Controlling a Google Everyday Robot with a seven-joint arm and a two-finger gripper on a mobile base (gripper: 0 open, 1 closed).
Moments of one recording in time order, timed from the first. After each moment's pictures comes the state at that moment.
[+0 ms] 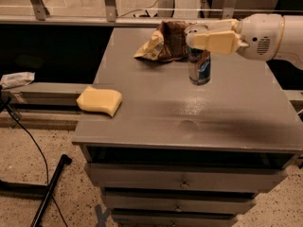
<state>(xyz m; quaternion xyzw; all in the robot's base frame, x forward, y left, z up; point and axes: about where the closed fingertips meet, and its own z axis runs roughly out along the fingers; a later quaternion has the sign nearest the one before) 0.562 -0.111 1.017 -0.40 0.63 0.39 0.54</state>
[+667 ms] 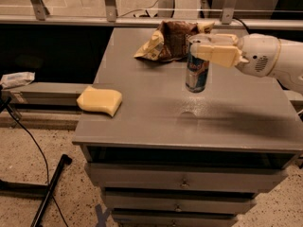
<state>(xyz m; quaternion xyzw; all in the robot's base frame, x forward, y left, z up) 0.566 -0.122 0.989 -0.37 0.59 0.45 0.56</state>
